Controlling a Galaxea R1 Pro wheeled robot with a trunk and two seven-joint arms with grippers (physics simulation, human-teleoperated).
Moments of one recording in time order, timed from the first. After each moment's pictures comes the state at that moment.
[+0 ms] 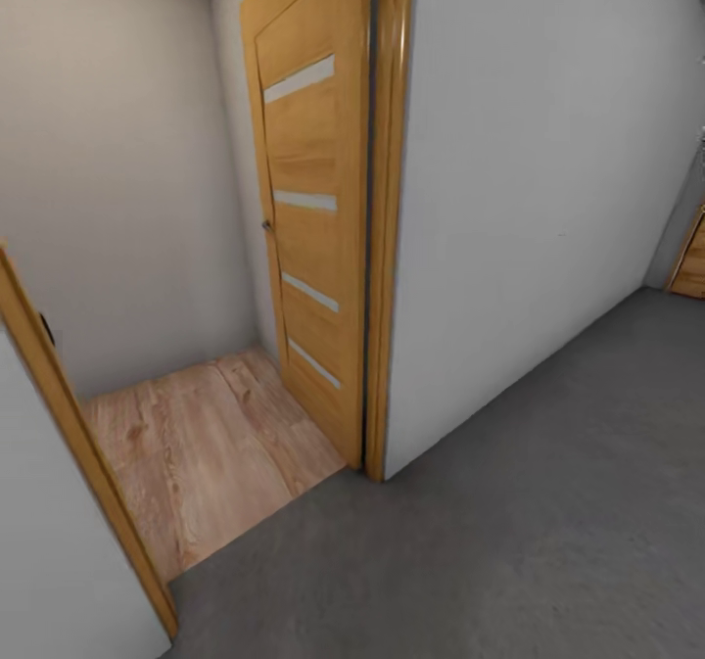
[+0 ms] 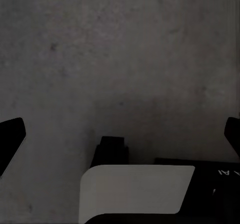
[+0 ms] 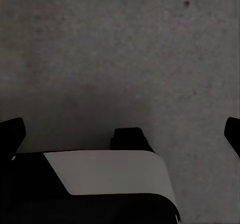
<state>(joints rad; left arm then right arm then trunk) -0.41 -0.02 -0.01 0.00 0.05 0.15 0.08 -0.28 0.13 0.48 0.03 -0.45 -0.08 -0.25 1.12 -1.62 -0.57</state>
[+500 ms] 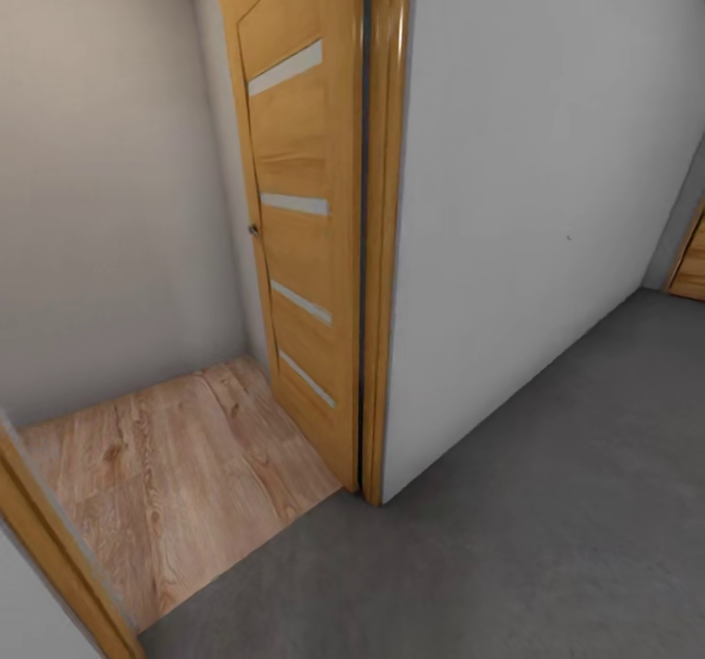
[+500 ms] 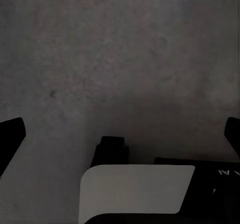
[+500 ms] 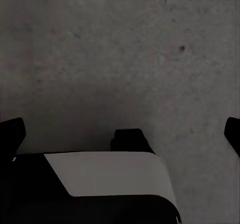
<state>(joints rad) -0.41 -0.02 -0.01 0.00 0.05 0.15 0.08 -0.28 0.13 0.48 0.03 -0.45 -0.09 -0.25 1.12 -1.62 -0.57</state>
